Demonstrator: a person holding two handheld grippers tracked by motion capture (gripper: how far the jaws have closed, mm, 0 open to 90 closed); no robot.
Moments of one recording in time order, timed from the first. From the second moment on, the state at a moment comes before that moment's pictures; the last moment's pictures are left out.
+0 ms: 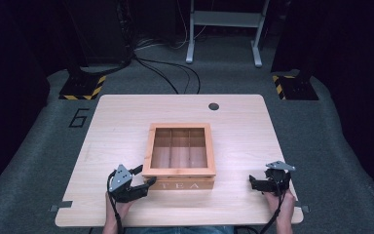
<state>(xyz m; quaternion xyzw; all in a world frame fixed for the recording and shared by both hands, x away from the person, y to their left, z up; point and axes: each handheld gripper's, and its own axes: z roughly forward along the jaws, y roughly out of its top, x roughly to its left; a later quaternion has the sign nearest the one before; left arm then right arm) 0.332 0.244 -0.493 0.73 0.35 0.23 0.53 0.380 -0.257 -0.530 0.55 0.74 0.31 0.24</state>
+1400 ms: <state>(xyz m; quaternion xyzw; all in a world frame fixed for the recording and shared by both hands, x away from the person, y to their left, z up) 0.358 0.234 -0.466 0.67 0.39 0.34 0.53 0.380 -0.257 -0.530 0.55 0.74 0.31 0.24</state>
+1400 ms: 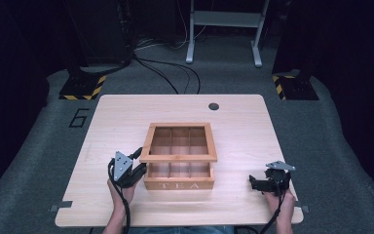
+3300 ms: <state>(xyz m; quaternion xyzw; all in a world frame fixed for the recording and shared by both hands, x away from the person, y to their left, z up) 0.409 0.236 -0.409 0.66 0.37 0.36 0.55 0.380 -0.257 -0.530 0.55 0.73 0.31 0.24</state>
